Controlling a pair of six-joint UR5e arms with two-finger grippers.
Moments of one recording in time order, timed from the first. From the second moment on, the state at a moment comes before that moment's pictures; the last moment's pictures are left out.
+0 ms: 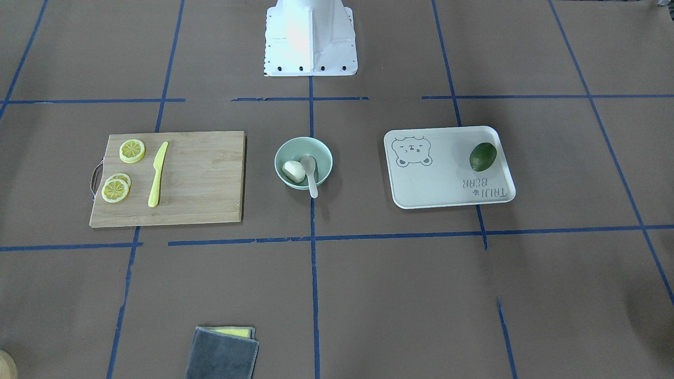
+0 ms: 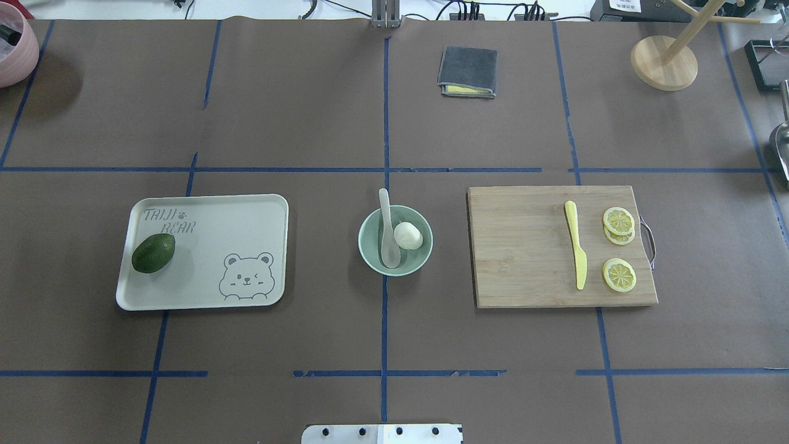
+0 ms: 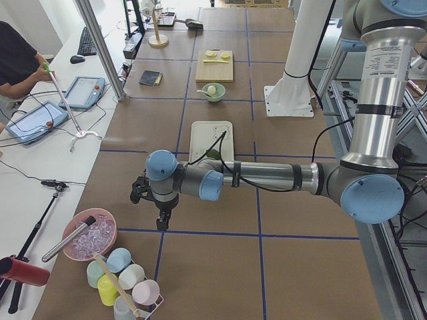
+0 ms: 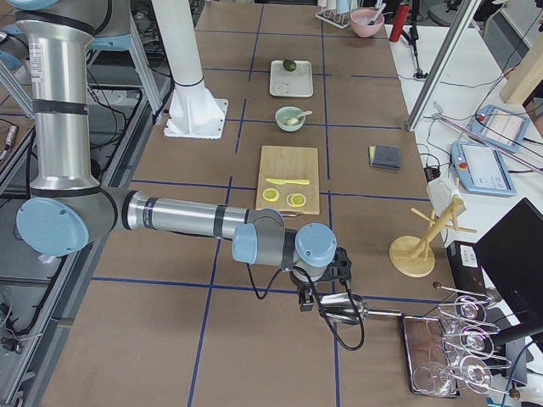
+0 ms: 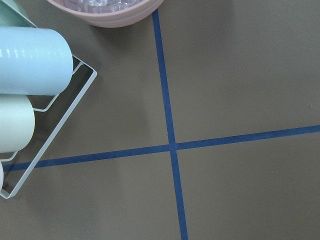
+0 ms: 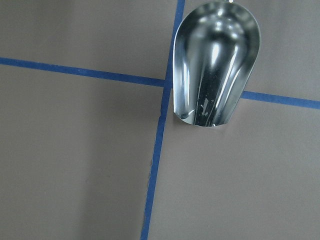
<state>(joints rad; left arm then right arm) -1.50 -1.63 -1.52 -1.76 -2.32 -0.06 1.60 -1.59 1.52 -1.56 2.43 -0.18</state>
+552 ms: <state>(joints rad) -1.50 -1.63 -1.52 -1.77 -2.32 -0.06 1.61 -1.59 1.53 -1.56 2.43 -0.04</state>
